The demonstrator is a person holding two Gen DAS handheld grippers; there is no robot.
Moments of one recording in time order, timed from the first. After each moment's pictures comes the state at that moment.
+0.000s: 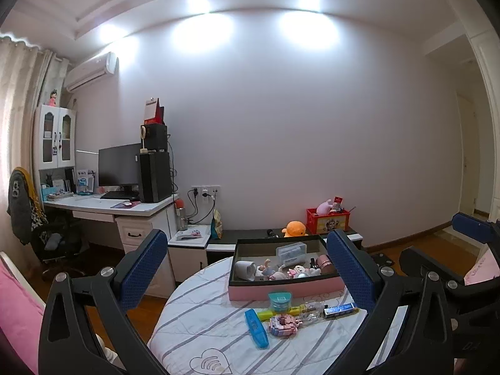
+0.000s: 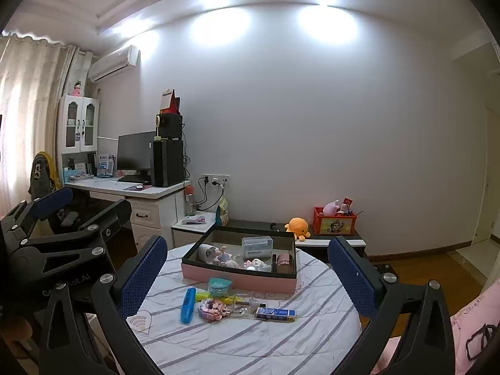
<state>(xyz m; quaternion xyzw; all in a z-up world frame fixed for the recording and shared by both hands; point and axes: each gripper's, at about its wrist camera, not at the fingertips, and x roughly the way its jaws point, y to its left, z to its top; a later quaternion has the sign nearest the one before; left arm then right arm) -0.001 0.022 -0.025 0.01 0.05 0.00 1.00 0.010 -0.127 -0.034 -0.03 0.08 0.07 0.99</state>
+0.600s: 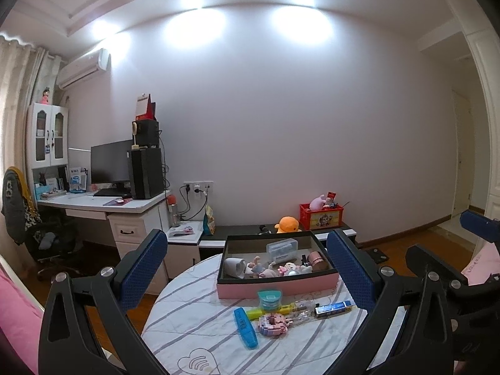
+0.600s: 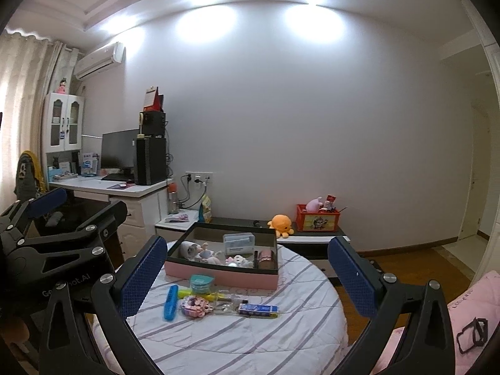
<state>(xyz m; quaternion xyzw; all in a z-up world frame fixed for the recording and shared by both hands) 0.009 0.006 -0.027 0.02 0.06 -0.02 1.00 0.005 -0.136 -0.036 -0.03 0.08 0.02 1.00</state>
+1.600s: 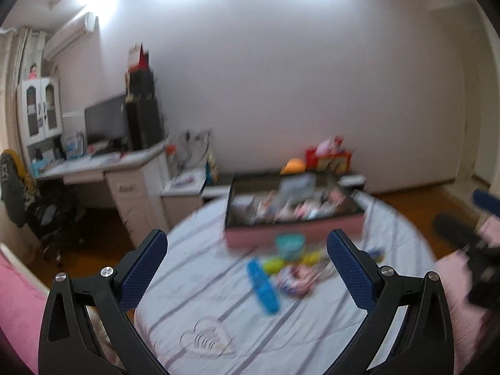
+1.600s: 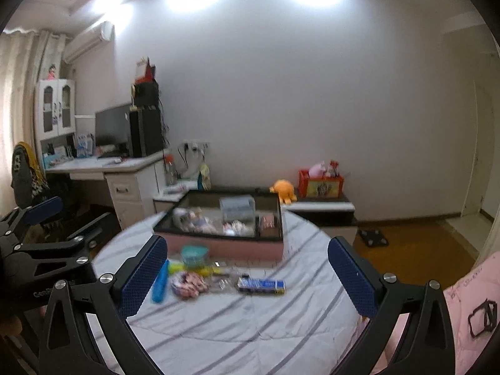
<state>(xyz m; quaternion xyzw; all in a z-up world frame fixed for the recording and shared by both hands) 0.085 0.027 -0.108 0.03 0.21 -0.01 0.98 0.069 -0.150 -0.092 -0.01 0.18 0.03 0.98</state>
